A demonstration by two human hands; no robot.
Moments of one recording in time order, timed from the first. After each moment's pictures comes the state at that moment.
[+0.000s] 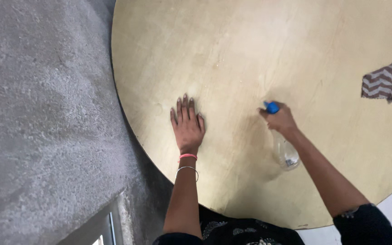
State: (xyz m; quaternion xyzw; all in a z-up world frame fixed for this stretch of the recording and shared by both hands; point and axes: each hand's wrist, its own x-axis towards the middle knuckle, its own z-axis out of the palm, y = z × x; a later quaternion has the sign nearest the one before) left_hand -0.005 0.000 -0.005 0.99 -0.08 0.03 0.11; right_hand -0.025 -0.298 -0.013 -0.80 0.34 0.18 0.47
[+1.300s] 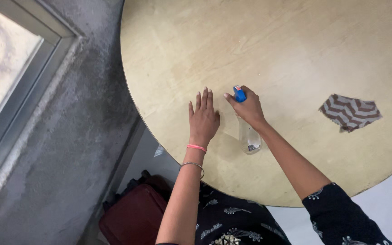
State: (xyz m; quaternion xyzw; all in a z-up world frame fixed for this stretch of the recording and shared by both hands) left_hand -0.247 -0.289 0.033 0.98 0.13 0.03 0.12; right_hand -0.147 -0.426 0.054 -0.86 -0.07 0.18 0.47
